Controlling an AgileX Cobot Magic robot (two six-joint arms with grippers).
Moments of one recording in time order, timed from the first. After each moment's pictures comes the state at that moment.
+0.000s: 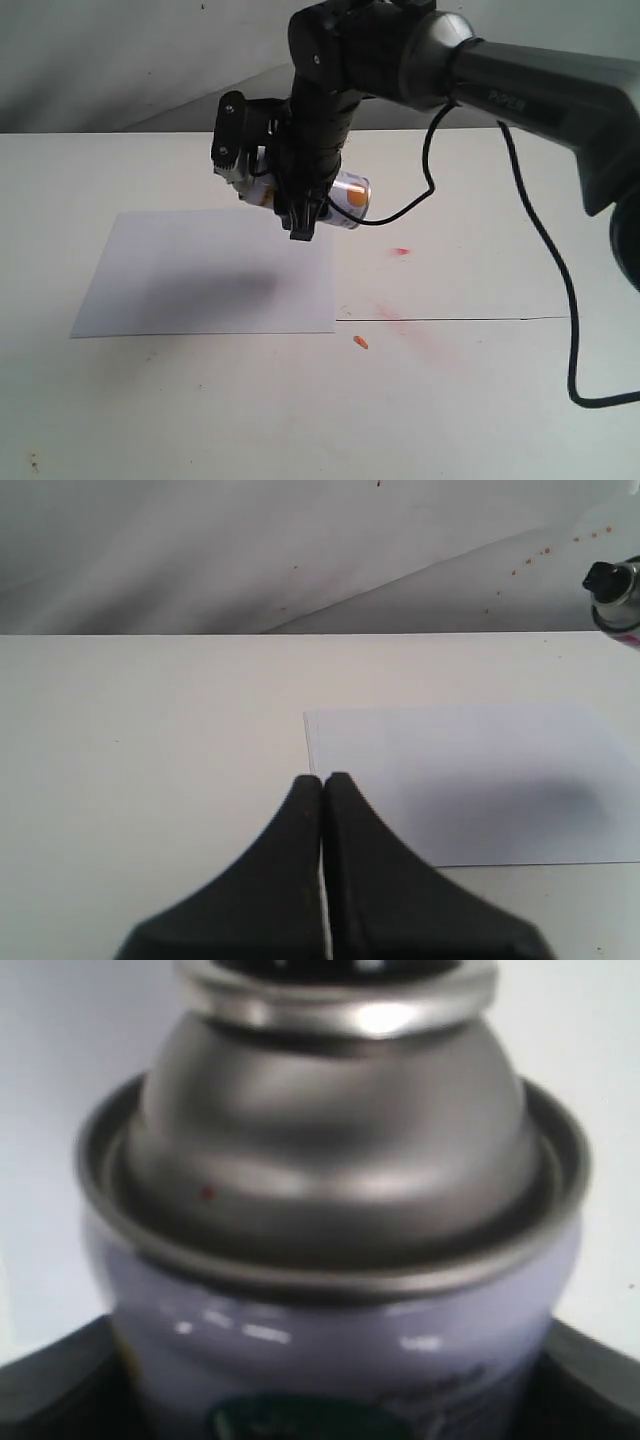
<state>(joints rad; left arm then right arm) -0.18 0.00 0.00 -0.04 0.30 0.01 0.65 2.23 -1.98 -0.05 1.03 -0.89</state>
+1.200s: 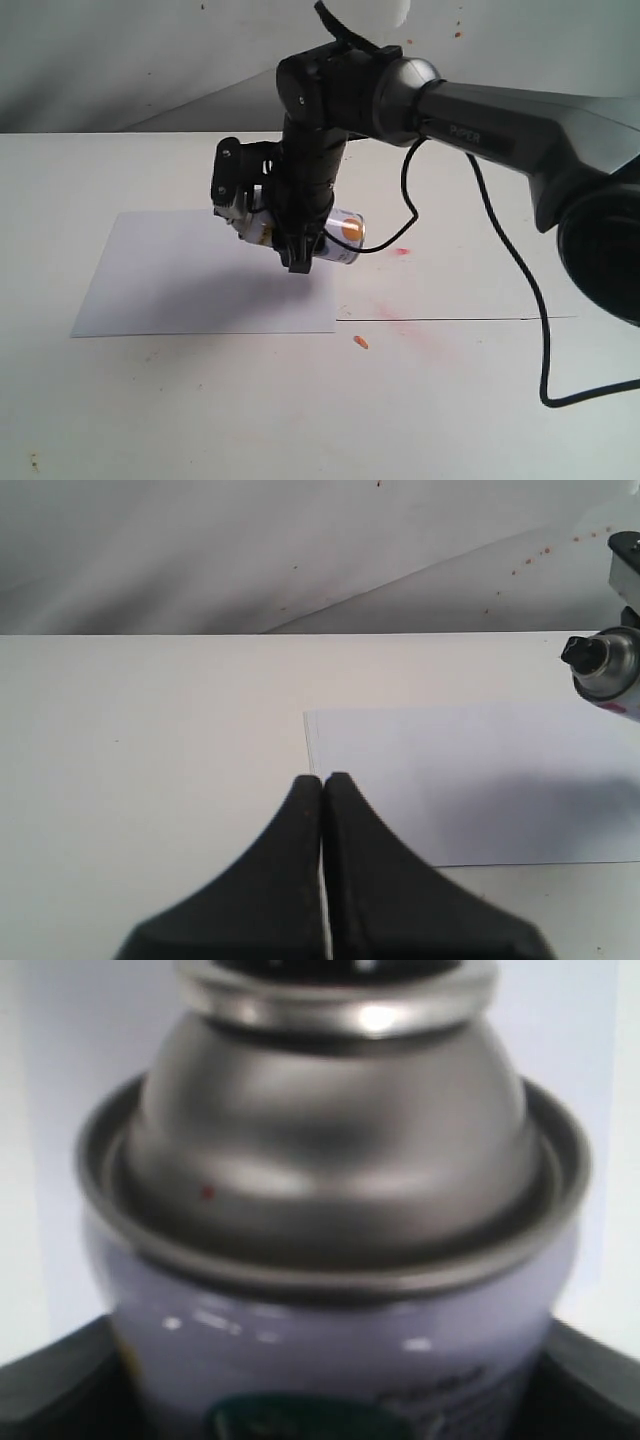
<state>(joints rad) -0.18 0.00 0.00 -0.04 0.30 0.01 0.65 2.32 -1.99 0.01 1.06 -0.93</state>
